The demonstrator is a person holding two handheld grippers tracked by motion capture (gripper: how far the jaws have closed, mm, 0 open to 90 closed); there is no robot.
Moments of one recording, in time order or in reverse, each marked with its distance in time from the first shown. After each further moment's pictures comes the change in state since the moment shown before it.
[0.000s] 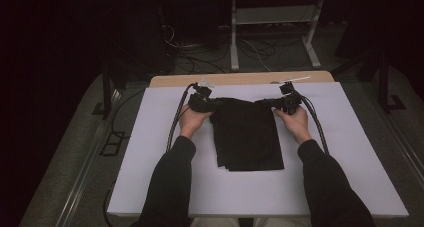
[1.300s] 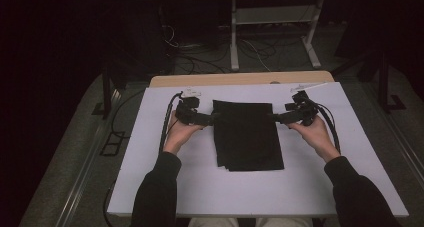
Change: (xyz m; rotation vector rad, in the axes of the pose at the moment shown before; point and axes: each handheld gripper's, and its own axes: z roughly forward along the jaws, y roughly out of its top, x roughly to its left) left arm -0.028 -0.025 -0.067 -0.081 0.013 -0.045; right arm 0.039 -0.027 -0.073 0.019 0.046 -0.133
